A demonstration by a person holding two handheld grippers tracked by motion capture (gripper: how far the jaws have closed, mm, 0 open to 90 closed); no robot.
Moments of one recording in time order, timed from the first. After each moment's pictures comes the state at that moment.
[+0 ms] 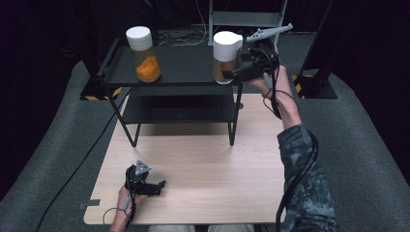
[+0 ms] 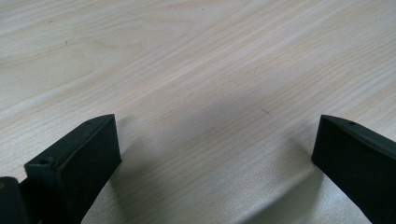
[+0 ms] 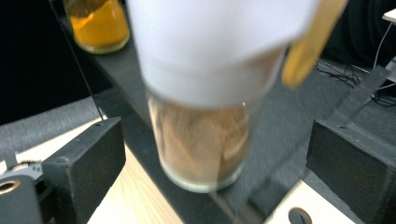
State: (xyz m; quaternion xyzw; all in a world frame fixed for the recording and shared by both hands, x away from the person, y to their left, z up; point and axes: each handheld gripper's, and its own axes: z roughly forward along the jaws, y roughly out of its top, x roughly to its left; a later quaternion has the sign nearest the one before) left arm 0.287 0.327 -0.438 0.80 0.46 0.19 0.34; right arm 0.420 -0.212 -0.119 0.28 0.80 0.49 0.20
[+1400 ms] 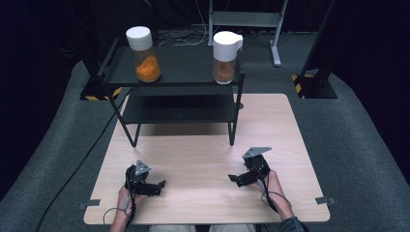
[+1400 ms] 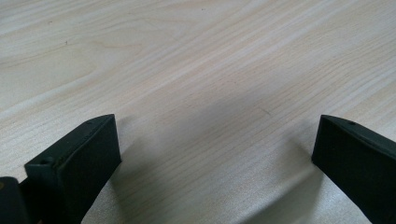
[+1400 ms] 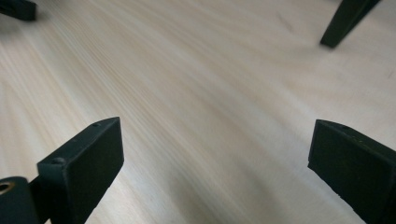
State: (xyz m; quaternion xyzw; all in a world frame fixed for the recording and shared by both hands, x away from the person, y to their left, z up) left arm 0.287 0.327 -0.438 0.80 0.45 0.19 0.34; right arm 0.341 -0.223 -0.401 0.36 0.85 0.38 0.10
